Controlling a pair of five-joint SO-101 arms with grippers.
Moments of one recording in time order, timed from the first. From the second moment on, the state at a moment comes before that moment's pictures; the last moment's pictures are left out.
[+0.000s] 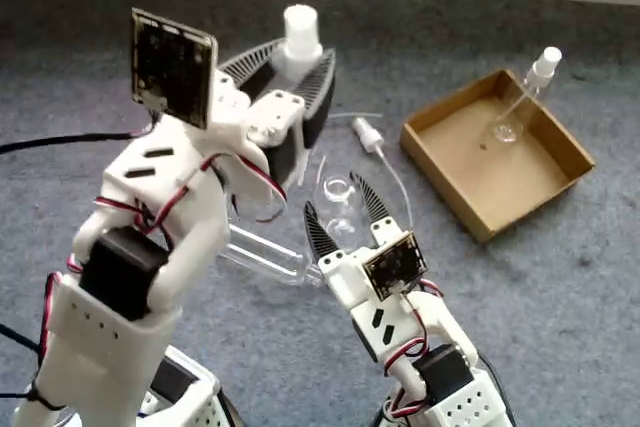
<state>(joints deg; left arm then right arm) 23.9 -46.2 13.0 47.4 11.0 -34.6 -104.5 95.5 22.1 9.3</state>
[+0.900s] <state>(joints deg) 31.8 -73.2 57.0 20.0 11.0 -34.6 -104.5 95.5 25.5 9.3</state>
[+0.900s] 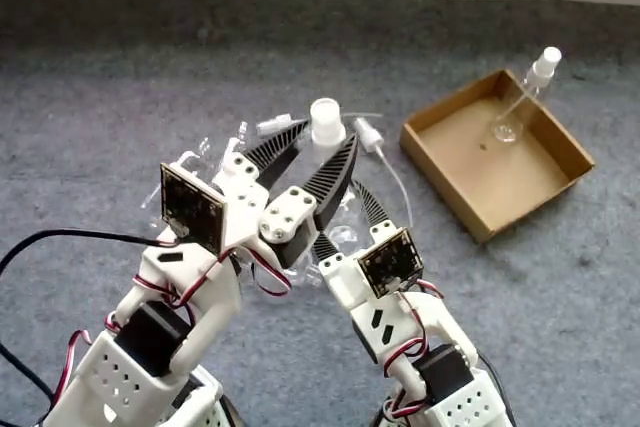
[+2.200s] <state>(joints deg) 36.2 -77.3 82.0 8.1 10.9 -32.3 -104.5 95.3 33.5 9.4</state>
